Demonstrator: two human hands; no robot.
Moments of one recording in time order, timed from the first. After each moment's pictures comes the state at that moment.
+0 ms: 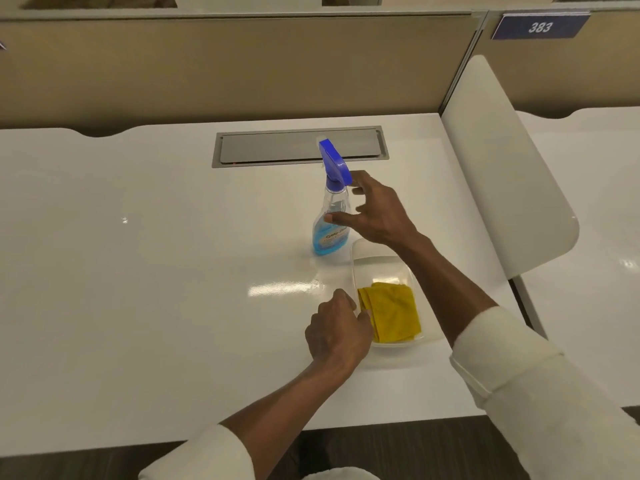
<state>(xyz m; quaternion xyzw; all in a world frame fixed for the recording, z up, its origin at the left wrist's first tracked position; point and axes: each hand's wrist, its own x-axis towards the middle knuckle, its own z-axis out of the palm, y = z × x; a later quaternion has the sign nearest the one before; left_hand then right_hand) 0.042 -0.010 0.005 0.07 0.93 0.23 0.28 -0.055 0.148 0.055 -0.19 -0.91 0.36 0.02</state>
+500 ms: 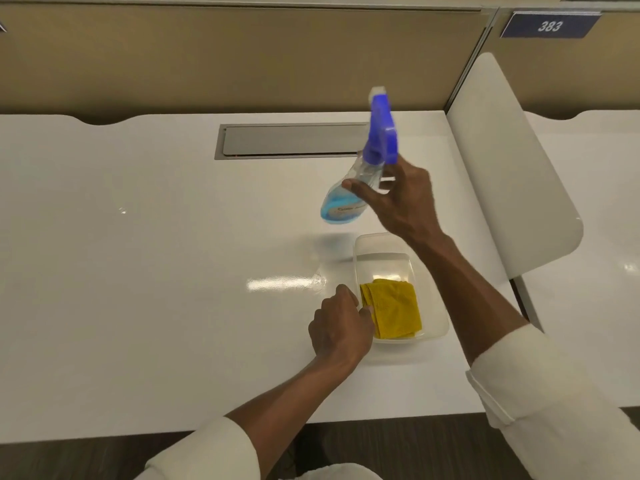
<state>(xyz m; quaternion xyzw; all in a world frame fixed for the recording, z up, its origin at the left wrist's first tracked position) 0.045 -0.012 0.006 0.07 0.92 0.27 0.27 -0.036 0.151 0.081 -0.15 -0.90 0.35 0.22</state>
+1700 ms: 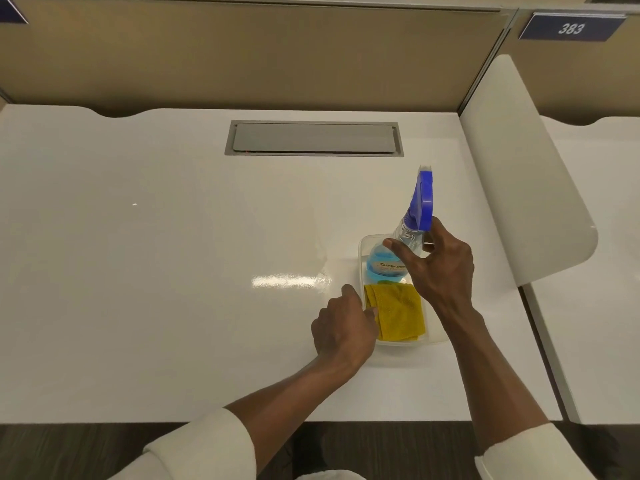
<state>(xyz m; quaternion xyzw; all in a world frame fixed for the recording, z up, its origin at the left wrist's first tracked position) 0.047 -0.008 0.014 0.10 0.93 0.21 0.28 0.054 0.150 0.030 -0.30 -0.87 0.33 0.20</state>
